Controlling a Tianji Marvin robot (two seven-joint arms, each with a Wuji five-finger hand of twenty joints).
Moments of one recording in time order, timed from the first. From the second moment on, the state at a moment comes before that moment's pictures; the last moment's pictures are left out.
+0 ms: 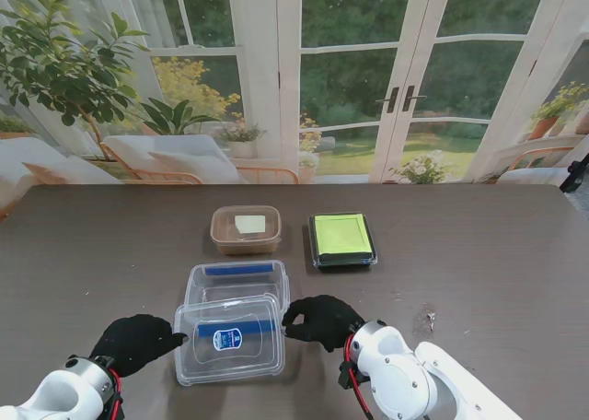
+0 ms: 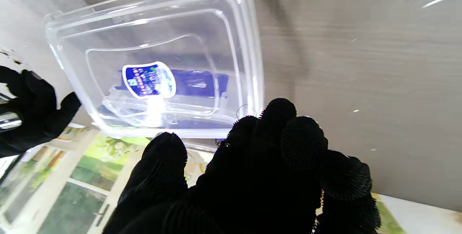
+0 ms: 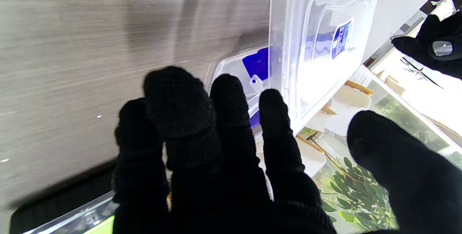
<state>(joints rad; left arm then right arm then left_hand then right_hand) 2.18 -1.06 -1.59 -2.13 0.90 0.07 -0.24 -1.58 -1.07 0.96 -1.78 -0.56 0.15 0.17 1.03 -0.02 0.01 -0.02 0.91 0.44 0.22 0.17 1.10 0.42 0.43 0.91 0.86 0.47 1.12 0.99 0.41 0.51 1.44 1.09 0.15 -0.38 1.09 -0.07 0.71 0.05 0.57 0.19 1.03 0.16 0.85 0.69 1.26 0.19 1.07 0.61 0.52 0.35 1.43 0.55</state>
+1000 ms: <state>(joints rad) 2.06 -1.04 -1.50 -2.02 0.82 0.23 -0.38 -1.58 -1.07 0.96 -1.78 -0.55 0.15 0.17 1.02 0.00 0.00 -0.02 0.84 0.43 0.15 0.13 1.06 0.42 0.42 0.91 0.83 0.47 1.09 0.99 0.37 0.50 1.42 1.08 0.15 -0.38 1.09 -0.07 0.71 0.06 0.57 0.19 1.02 0.16 0.85 0.69 1.25 0.20 1.07 0.61 0.52 0.35 1.43 0.55</state>
